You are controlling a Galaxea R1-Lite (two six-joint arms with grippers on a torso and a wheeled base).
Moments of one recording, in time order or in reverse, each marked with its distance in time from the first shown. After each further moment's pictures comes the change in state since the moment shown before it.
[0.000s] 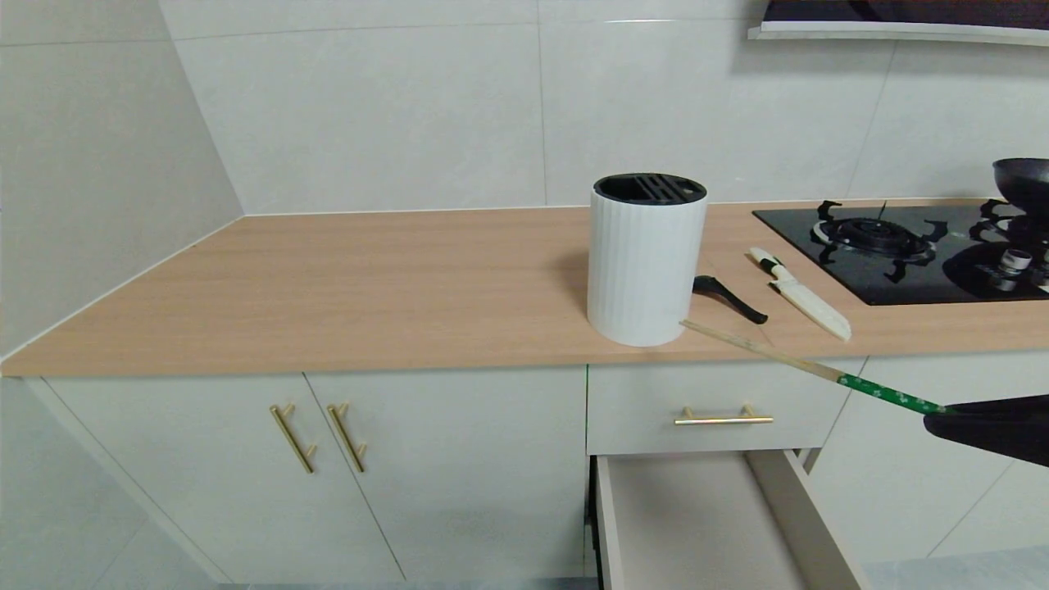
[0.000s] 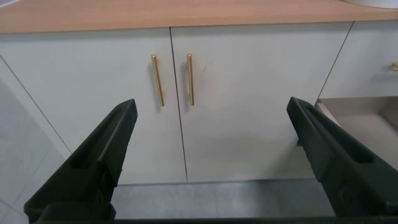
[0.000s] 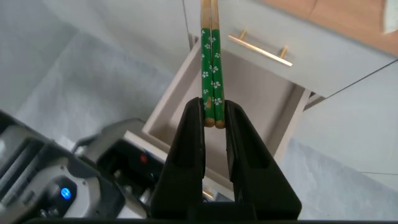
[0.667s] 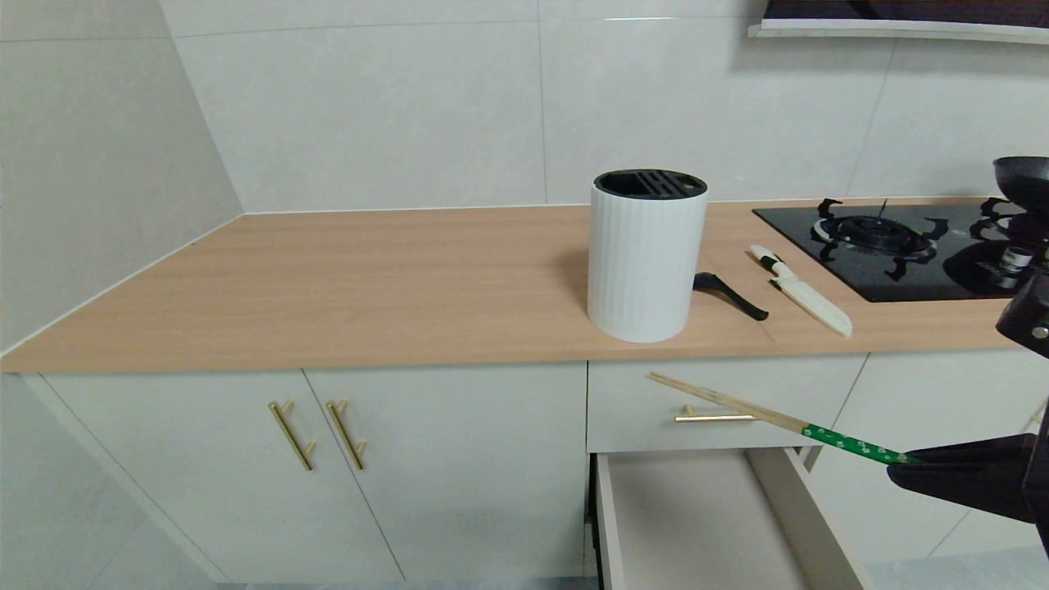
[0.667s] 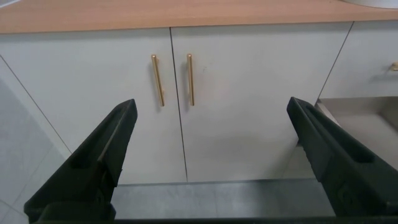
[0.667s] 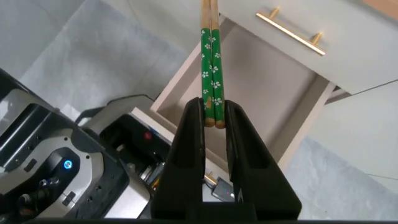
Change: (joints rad) left arm 0.000 0.000 0.001 -0.001 0.000 0.000; right arm 0.093 0.039 0.056 -0.006 -0.001 -0.011
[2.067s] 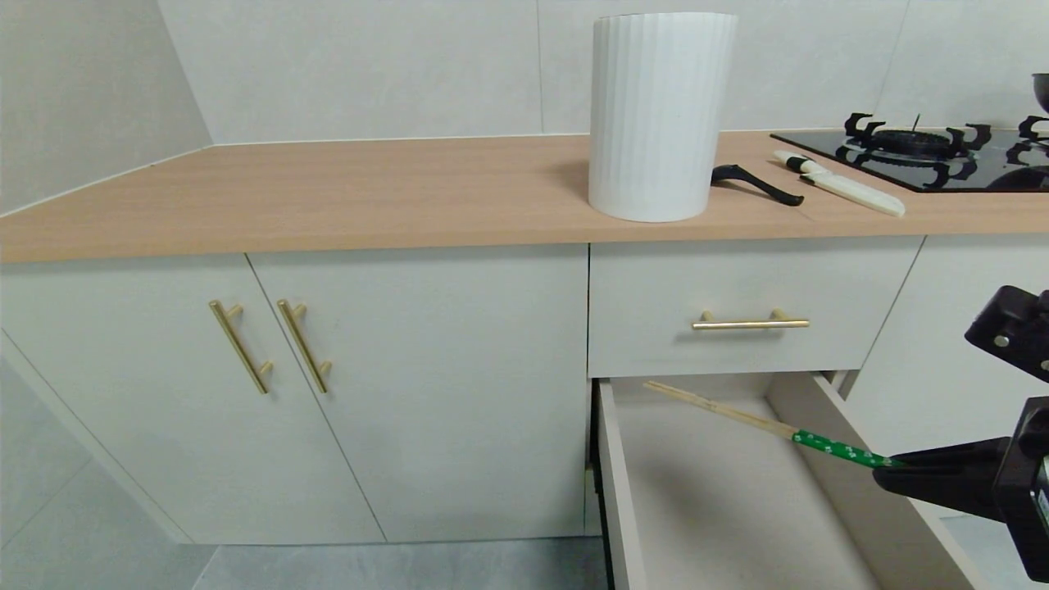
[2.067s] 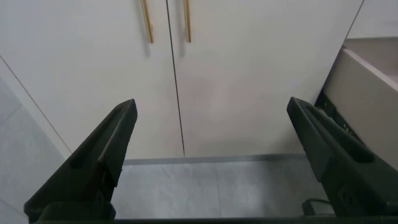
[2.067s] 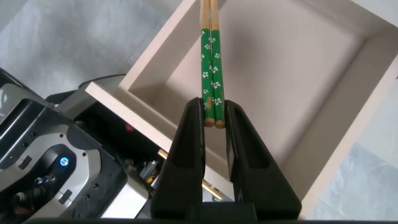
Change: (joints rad) left arm 0.000 0.000 0.000 0.001 0.000 0.000; right arm 0.002 0.032 0.016 -0.021 -0.009 0.000
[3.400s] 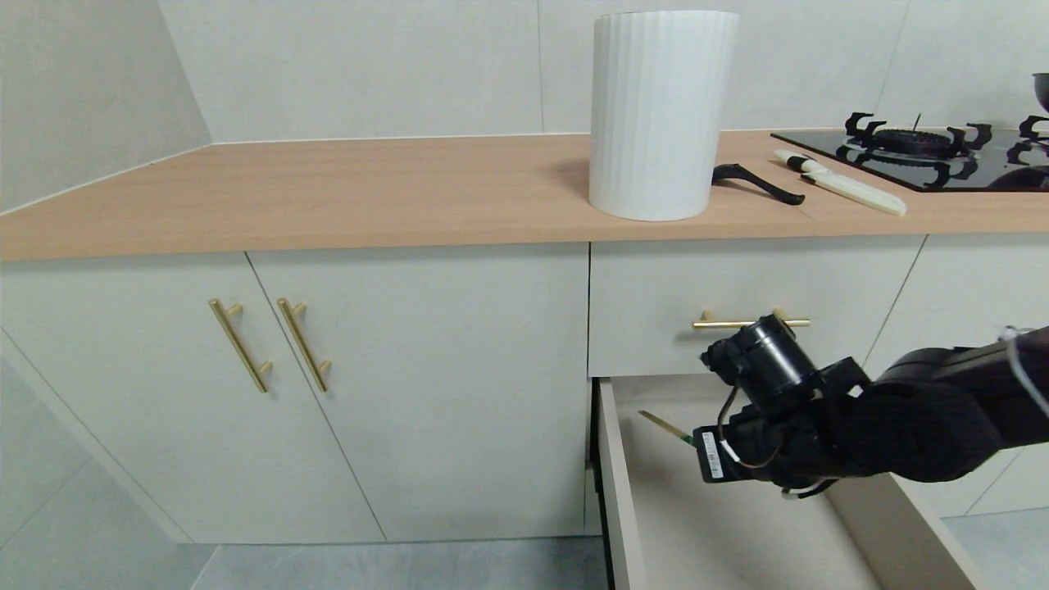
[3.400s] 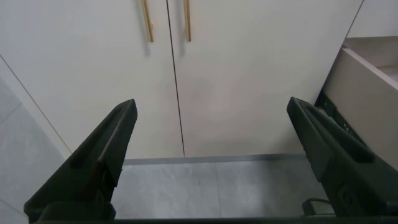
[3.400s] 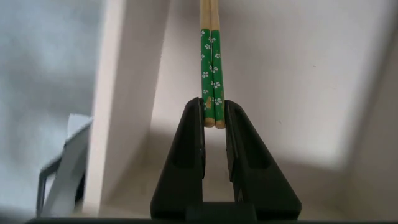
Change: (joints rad) left arm 0.000 0.000 0.000 0.000 0.000 0.000; right arm 0.074 0.729 -0.097 -0.396 -0.291 0.481
